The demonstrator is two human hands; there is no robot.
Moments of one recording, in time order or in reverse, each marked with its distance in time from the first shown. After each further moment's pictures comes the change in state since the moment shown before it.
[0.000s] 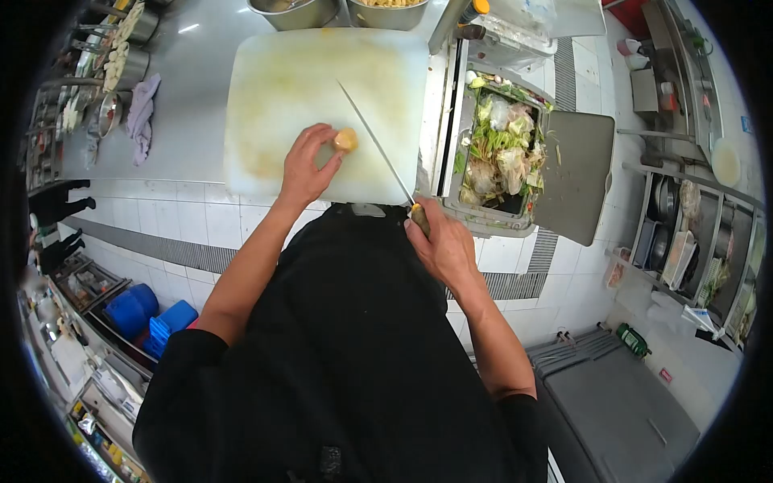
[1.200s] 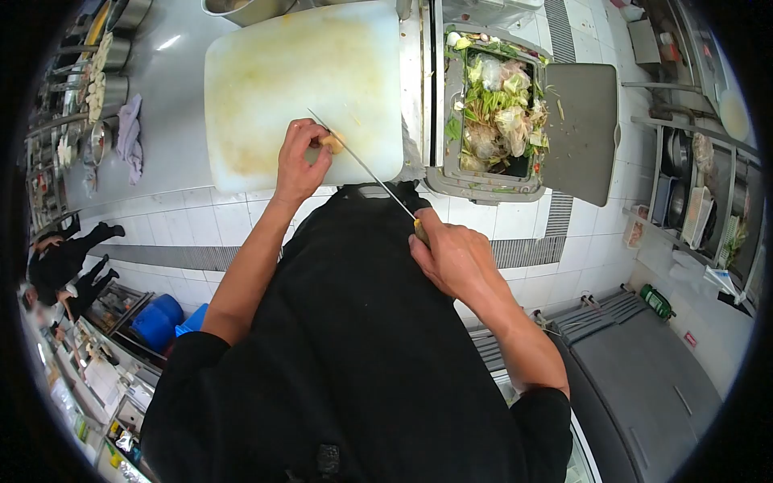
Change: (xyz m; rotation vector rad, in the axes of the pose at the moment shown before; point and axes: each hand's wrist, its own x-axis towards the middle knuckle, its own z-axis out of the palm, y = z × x) left_hand -0.006 0.023 0.012 -0.168 -0.076 -0.012; right_hand -0.044 -0.018 -0.036 -0.162 -0.261 0.101
